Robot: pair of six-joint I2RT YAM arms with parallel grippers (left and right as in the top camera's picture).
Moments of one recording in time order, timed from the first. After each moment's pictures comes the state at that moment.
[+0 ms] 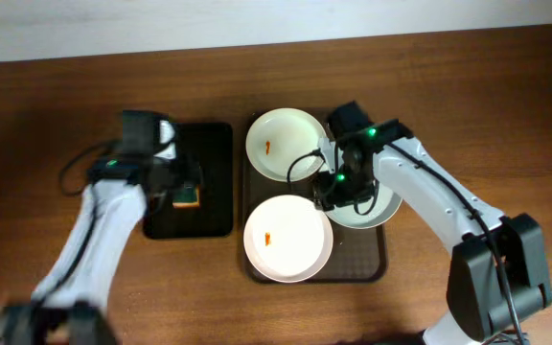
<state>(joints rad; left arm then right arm) -0.13 1.60 1.17 -0.69 0.05 -0.18 0.34 1.76 1.32 -1.05 -0.27 0.11</state>
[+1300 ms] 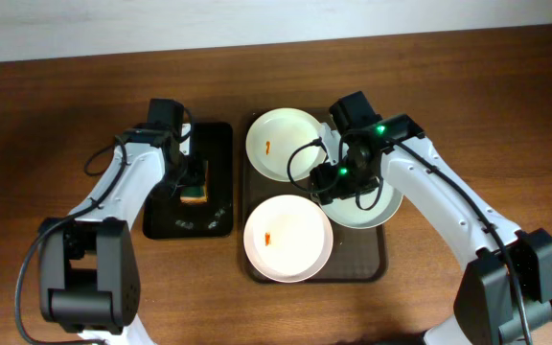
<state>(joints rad) -0.14 1.91 1.33 -0.75 0.04 -0.18 0.34 1.70 1.36 -1.06 -0.27 0.10</state>
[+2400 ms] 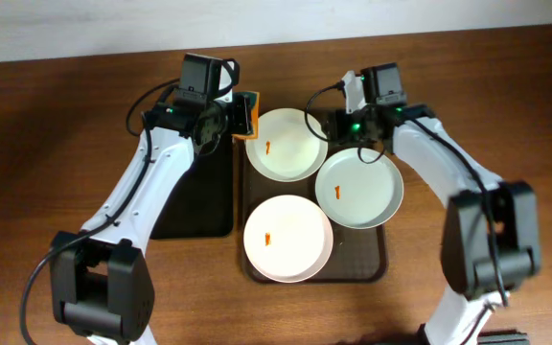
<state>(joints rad) -0.32 1.88 1.57 -0.56 0.20 -0.29 0.15 1.94 1.37 -0.41 -0.29 0.11</state>
